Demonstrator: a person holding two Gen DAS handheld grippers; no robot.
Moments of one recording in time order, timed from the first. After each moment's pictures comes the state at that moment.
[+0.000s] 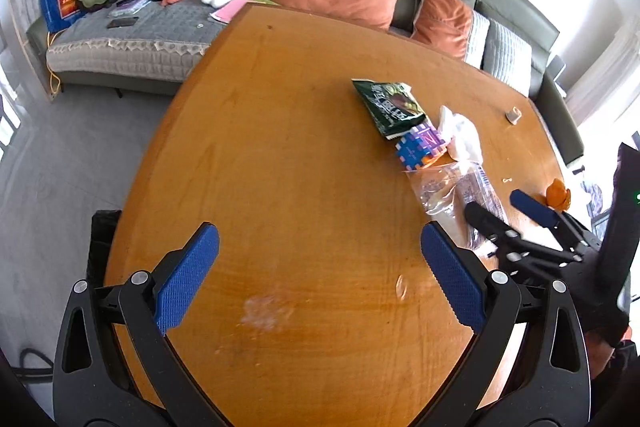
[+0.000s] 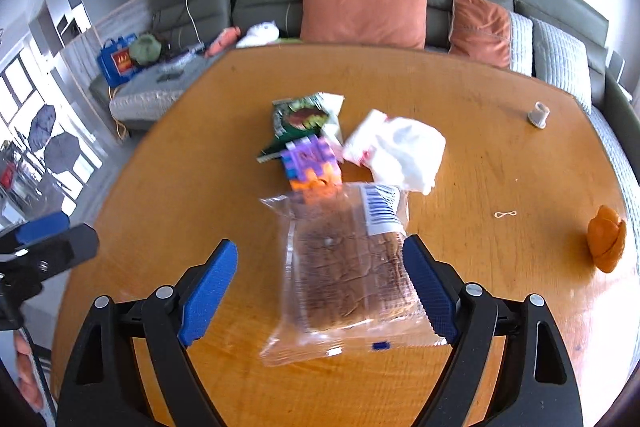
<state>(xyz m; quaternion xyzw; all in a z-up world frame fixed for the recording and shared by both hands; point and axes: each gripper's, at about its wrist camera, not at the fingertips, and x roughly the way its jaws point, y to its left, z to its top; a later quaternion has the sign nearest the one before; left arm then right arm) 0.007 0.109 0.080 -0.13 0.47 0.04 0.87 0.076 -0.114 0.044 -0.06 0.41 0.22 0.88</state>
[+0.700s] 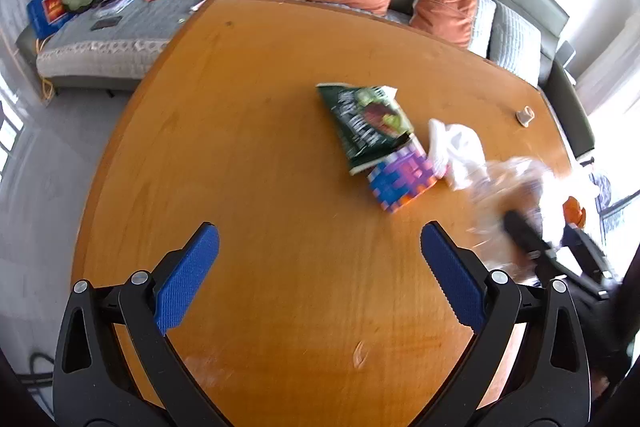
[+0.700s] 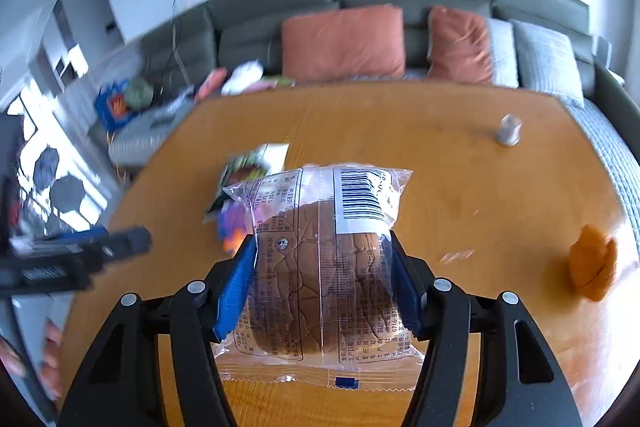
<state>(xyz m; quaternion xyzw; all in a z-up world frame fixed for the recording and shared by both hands) 0.081 0.073 0.067 -0.12 0.50 0.04 0.86 0.110 -0.186 0.068 0.01 0.36 0.22 0.91</state>
